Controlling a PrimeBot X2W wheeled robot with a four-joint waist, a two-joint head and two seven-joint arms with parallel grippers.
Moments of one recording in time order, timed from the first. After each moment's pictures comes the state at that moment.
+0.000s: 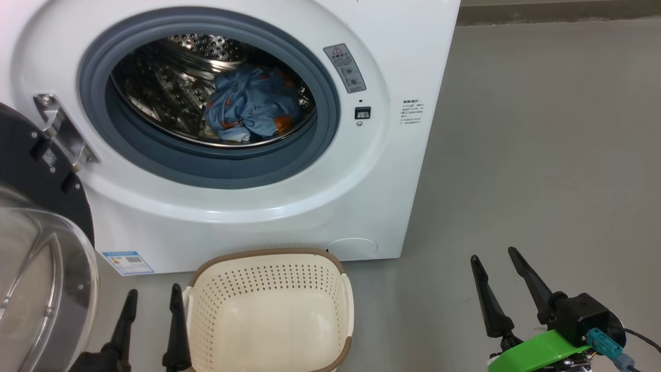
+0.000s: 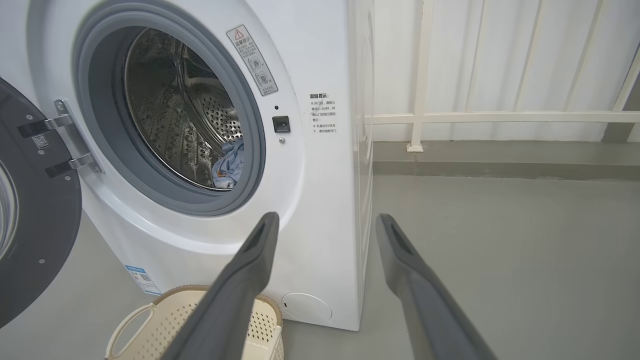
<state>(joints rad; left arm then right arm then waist) 0.08 0.04 -0.05 0.02 -0.24 0.06 -0.26 -0.03 -0.06 0.03 0.14 0.15 0.13 -0.26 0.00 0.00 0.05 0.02</state>
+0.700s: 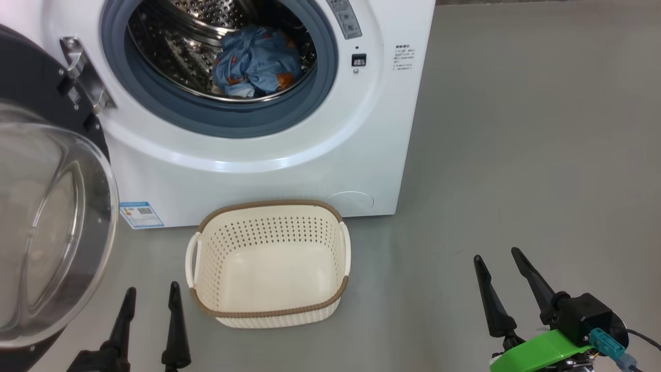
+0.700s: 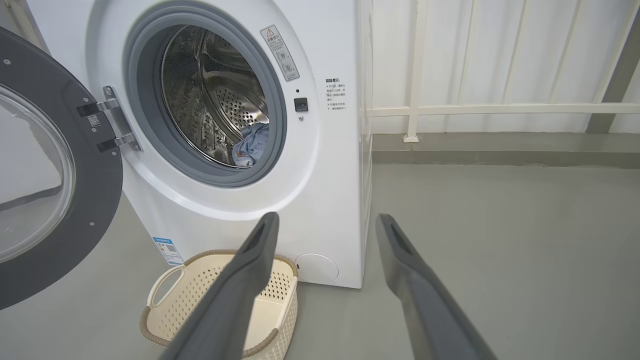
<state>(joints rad) 0.08 0.04 -0.05 0.02 -0.24 0.07 -0.26 -0.03 -0.06 0.03 0.14 0.15 0.13 -0.26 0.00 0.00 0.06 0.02</state>
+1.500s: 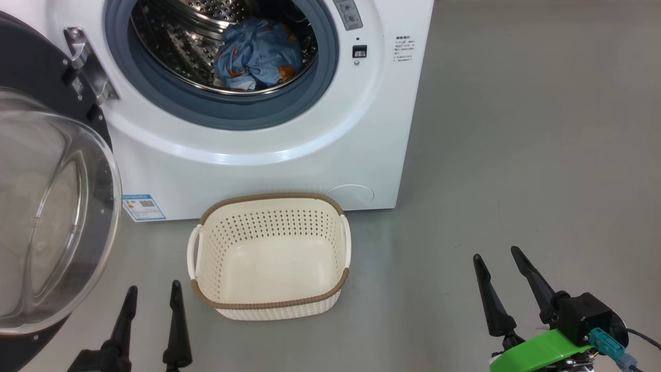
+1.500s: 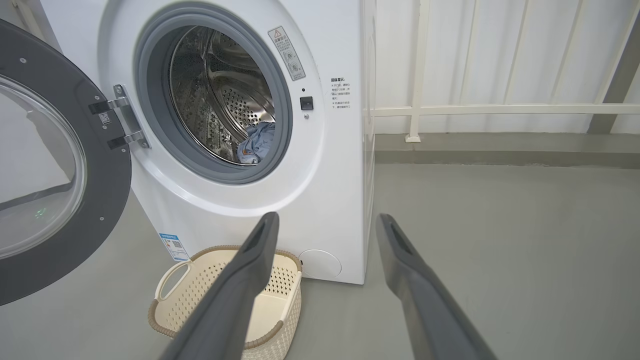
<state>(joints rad) 0.08 0.04 -0.05 0.01 -0.24 0.05 -0.26 -0.03 -0.05 0.02 0.13 0.15 0.13 -0.26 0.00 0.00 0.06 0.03</state>
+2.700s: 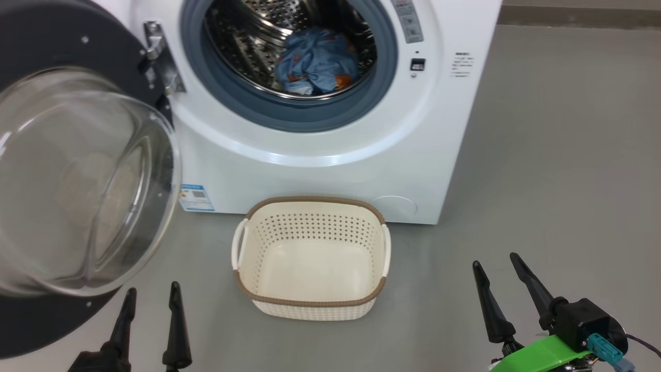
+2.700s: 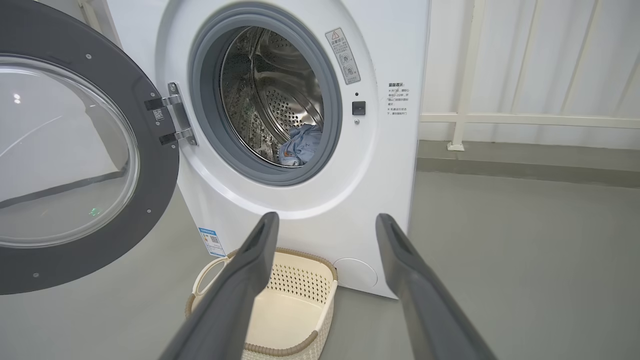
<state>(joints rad) 0.08 0.04 -0.06 0.01 -0.25 0.08 -0.26 -0.02 -0.05 0.03 0.13 0.14 0.13 -0.26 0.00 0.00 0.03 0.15</state>
